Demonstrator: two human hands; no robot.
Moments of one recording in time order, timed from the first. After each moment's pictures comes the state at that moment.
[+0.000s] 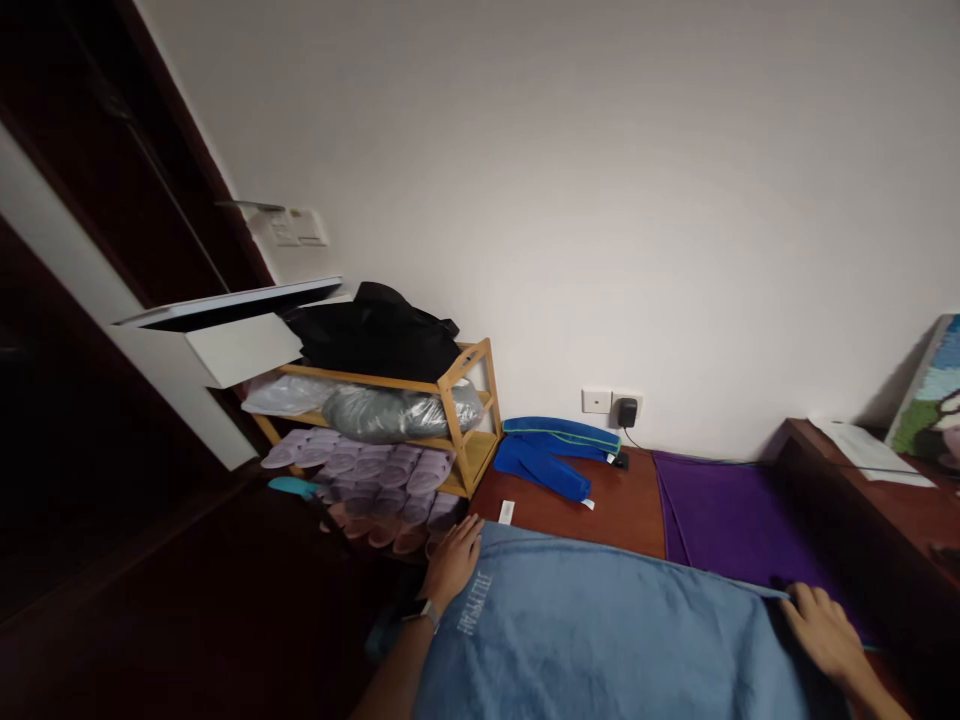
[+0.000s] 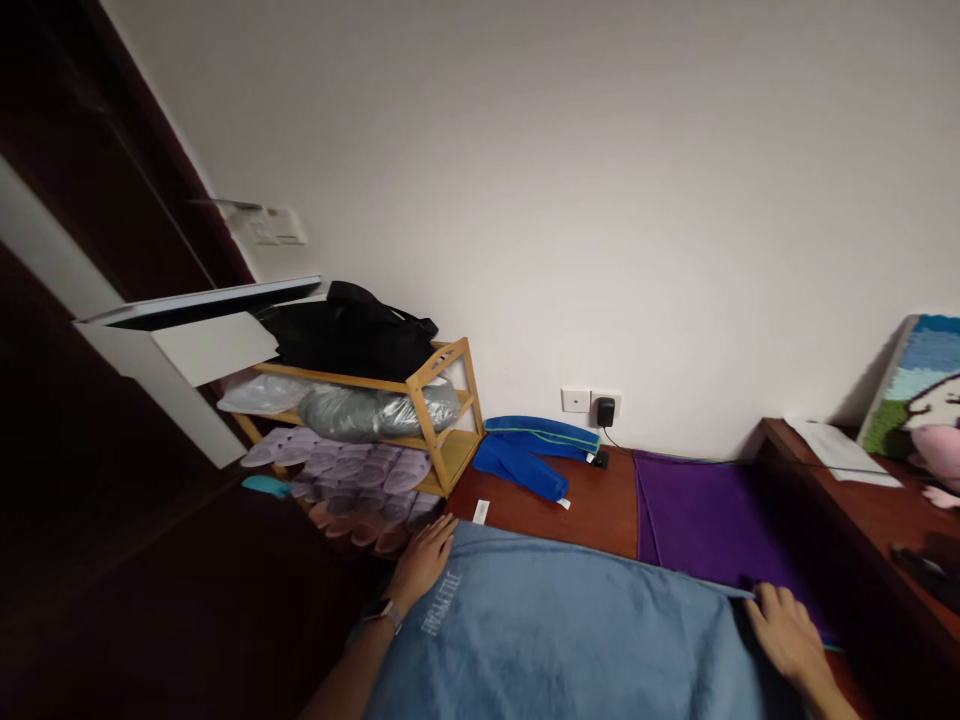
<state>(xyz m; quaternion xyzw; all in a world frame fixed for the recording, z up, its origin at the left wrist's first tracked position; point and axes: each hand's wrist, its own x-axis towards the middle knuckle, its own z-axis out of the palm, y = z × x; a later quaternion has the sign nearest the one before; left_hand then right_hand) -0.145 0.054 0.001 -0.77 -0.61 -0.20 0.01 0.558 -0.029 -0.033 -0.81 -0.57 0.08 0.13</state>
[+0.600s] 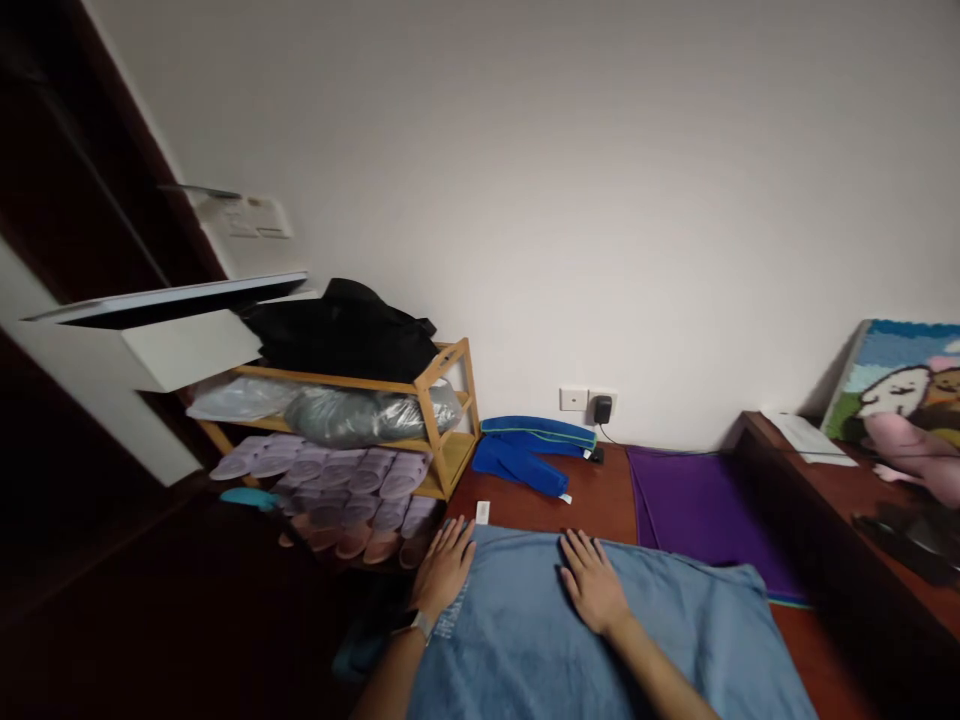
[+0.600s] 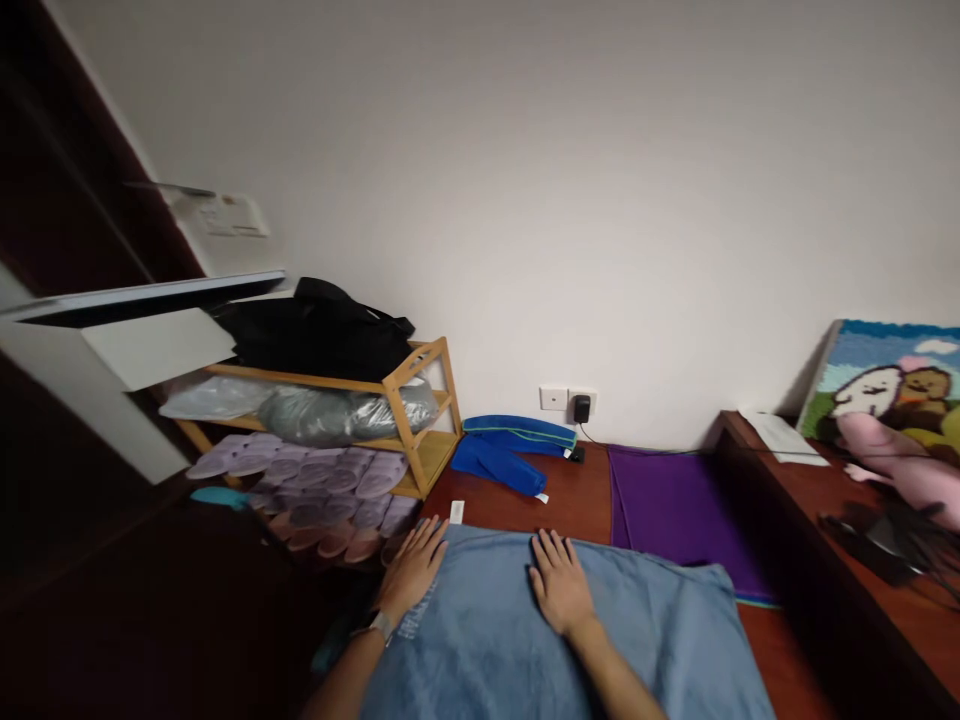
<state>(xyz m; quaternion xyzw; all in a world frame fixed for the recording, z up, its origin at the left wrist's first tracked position) -0.123 0.054 -0.018 -0.77 -0.61 -0.19 0.02 0.232 -0.008 0.032 -0.55 -0.81 0.13 0.14</state>
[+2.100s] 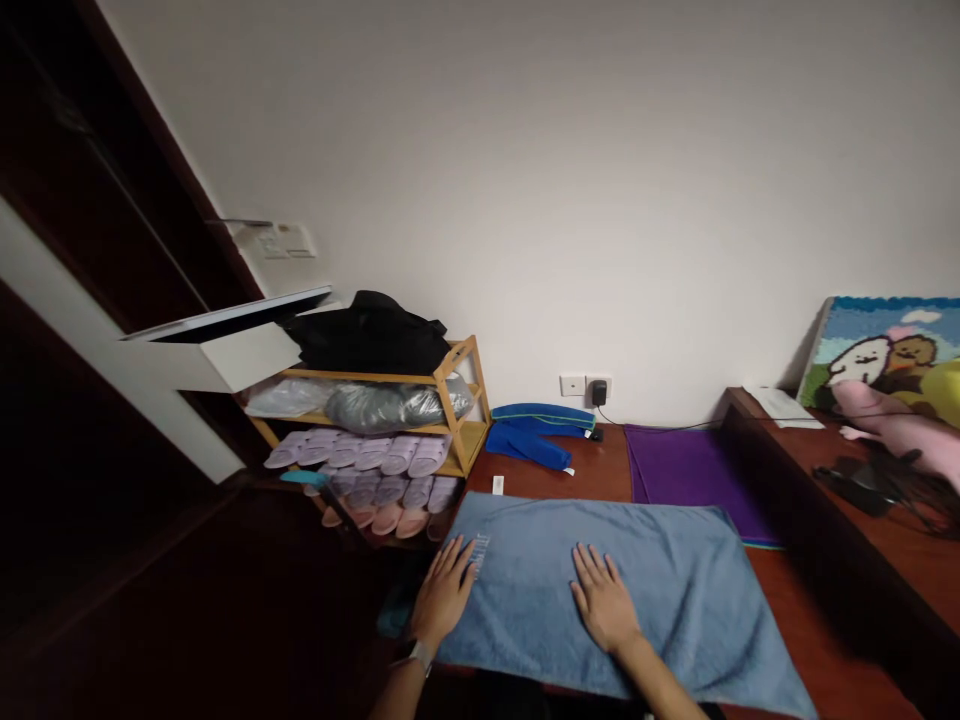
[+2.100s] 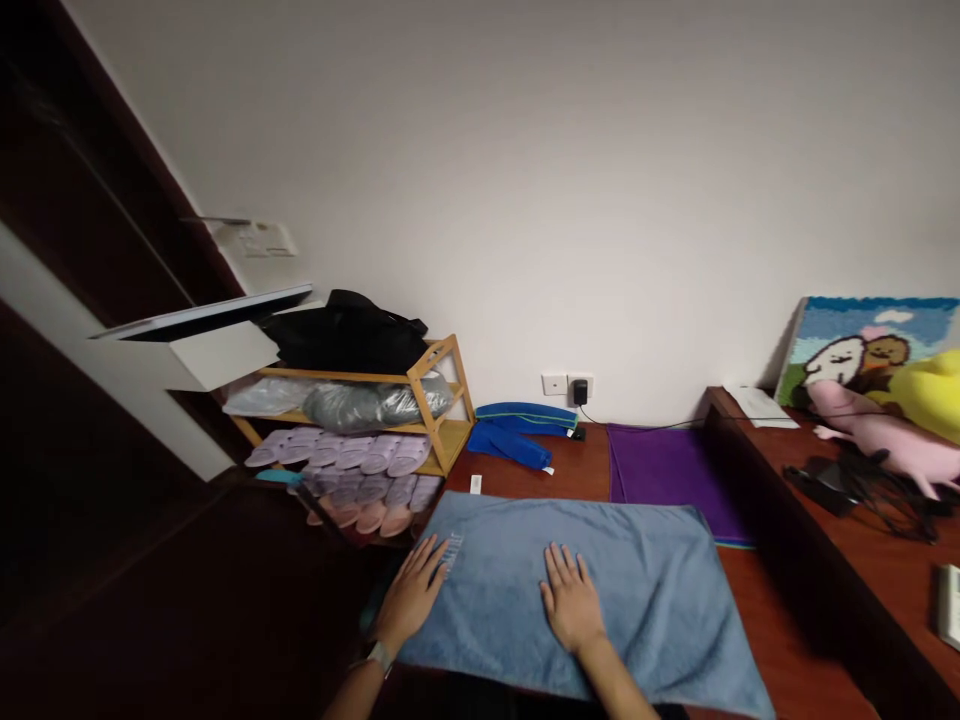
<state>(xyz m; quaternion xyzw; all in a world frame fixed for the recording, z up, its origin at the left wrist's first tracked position) -0.141 -0.074 -0.004 -0.77 -0.61 -0.17 0.05 0.221 -0.117 0.027 -0.59 -0.78 0.17 0.11</state>
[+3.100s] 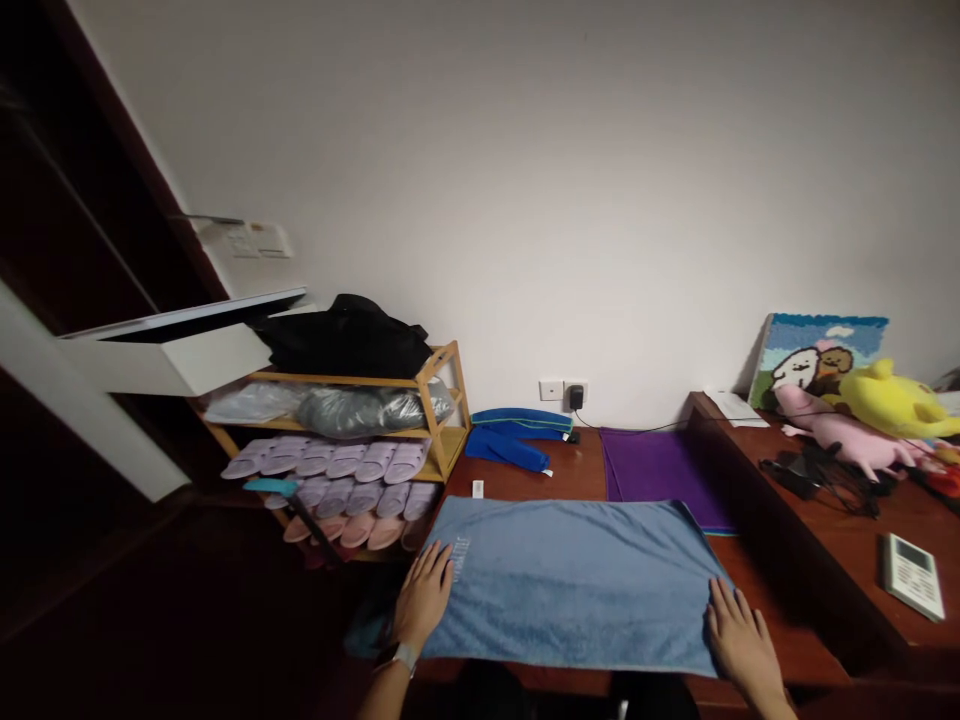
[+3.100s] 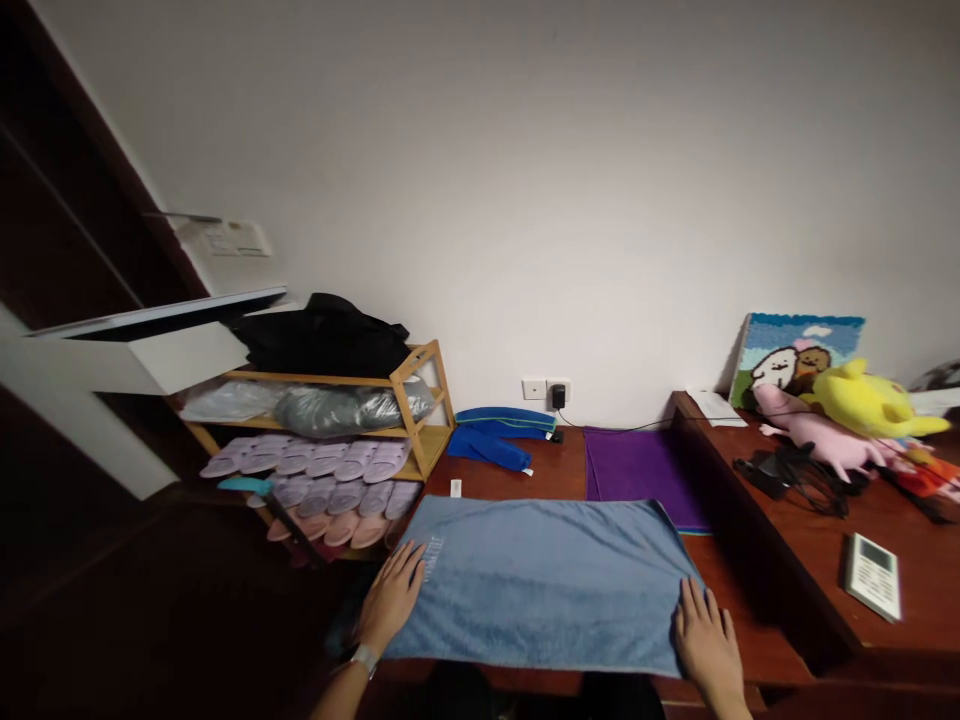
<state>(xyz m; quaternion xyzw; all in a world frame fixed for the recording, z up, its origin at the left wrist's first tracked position) -0.134 -0.065 -0.007 -0.74 -0.62 -0.23 0.09 0.475 -0.209 -0.048 -0.82 -0.57 -0.05 0.08</state>
